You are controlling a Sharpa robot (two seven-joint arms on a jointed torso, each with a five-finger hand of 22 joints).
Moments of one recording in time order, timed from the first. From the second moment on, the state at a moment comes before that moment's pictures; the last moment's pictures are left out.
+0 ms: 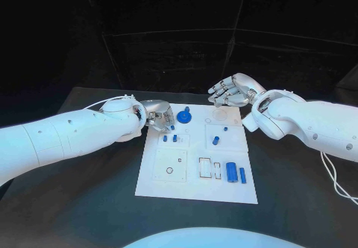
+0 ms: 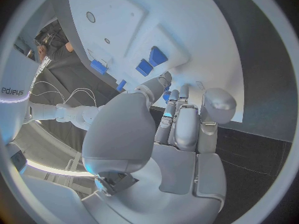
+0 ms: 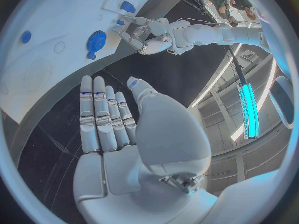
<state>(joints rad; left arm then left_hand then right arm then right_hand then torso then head) 1.30 -0.64 -0.16 1.27 -1.37 -0.09 -0.03 1.31 -0.15 0.47 -0.08 0.06 0.96 0.17 0.11 0.07 1.06 0.11 0.15 0.06 1.46 0.01 1.35 1.04 0.12 1.41 0.10 1.07 1.04 1.30 -0.78 -0.08 1.43 -0.80 -0.38 0.11 1.42 -0.07 0.18 0.09 0.36 0.85 0.21 0.22 0.07 0.96 0.15 0.39 0.07 1.25 0.09 0.08 0.17 0.17 1.05 0.19 0.30 0.24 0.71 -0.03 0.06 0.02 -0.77</state>
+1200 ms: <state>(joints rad) 1.30 -0.83 -0.13 1.37 -0.14 -0.23 0.56 1.30 -0.10 0.52 -0.09 0.07 1.02 0.19 0.12 0.07 1.08 0.11 0.16 0.07 1.29 0.02 1.09 0.59 0.18 1.22 0.12 0.69 0.71 1.24 -0.85 -0.08 1.45 -1.60 -0.20 -0.07 1.38 -0.15 0.32 0.01 0.24 1.03 0.15 0.09 0.07 1.09 0.09 0.18 0.06 1.47 -0.01 0.95 0.77 0.12 1.32 0.09 1.16 1.03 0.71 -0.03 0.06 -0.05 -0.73</state>
